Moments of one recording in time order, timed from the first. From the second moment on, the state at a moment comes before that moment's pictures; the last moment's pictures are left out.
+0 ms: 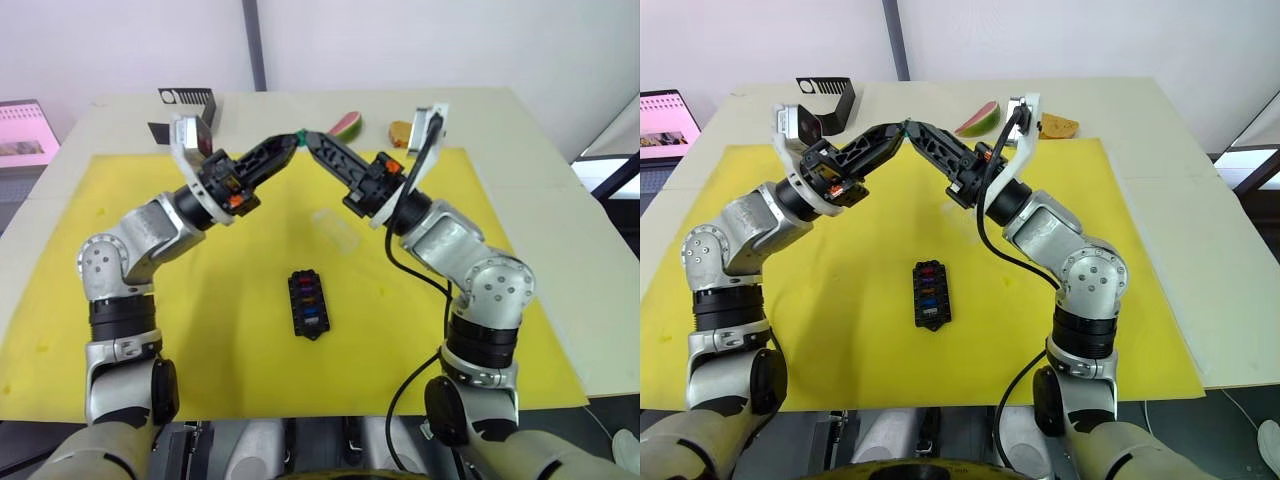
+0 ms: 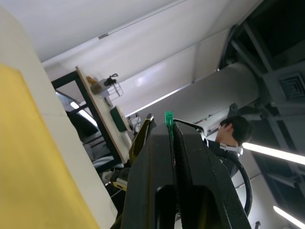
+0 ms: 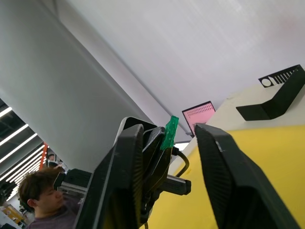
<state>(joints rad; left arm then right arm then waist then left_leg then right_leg) -0.68 0.38 0.30 0.09 -1.95 1.08 0.00 -0.65 -0.03 -0.19 -0.33 1.20 0.92 0.06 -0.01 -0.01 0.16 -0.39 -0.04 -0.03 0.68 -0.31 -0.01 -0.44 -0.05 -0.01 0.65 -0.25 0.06</state>
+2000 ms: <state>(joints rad) -0.24 1.13 -0.02 -0.31 -0.84 0.69 -1.17 -0.68 -0.77 0.20 -0.49 0.94 0.93 0.69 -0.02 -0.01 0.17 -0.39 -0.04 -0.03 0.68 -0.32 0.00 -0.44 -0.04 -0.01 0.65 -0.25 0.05</state>
